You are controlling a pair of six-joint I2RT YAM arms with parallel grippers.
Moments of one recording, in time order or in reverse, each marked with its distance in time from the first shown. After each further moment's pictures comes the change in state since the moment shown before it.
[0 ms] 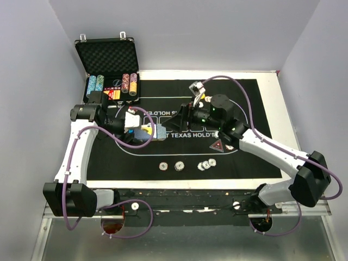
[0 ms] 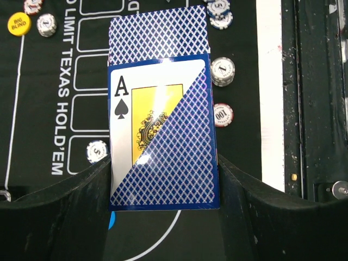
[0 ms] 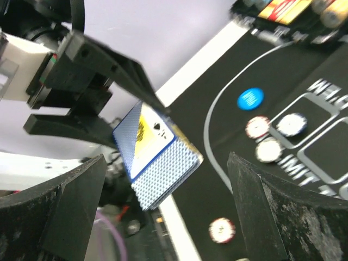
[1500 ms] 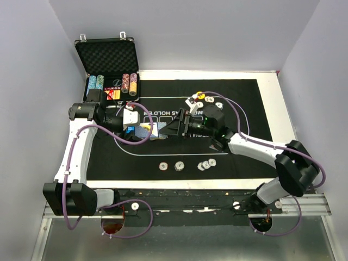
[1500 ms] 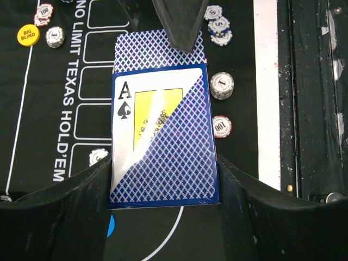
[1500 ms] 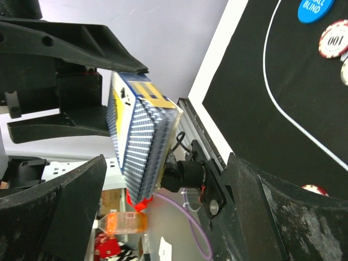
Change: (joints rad) left arm 0.013 0.013 0.046 -0.011 0.056 -0.039; right arm -0.005 0.114 -0.208 0.309 -0.141 0.584
